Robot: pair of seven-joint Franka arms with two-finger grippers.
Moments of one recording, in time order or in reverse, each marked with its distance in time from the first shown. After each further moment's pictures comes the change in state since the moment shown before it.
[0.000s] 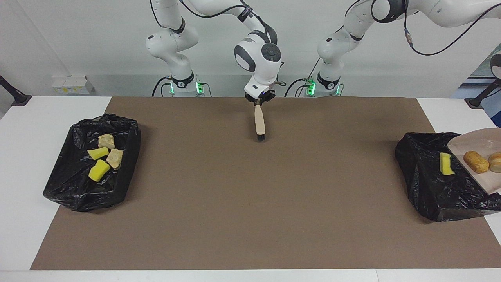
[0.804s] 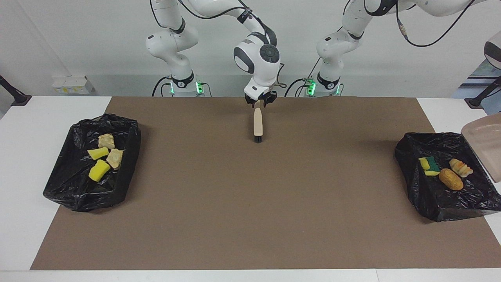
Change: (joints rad) left arm -0.127 -0.124 -0.020 -0.021 0.044 -0.197 -0.038; right arm -0.042 0.003 -0.008 0.020 0.004 0.028 0.000
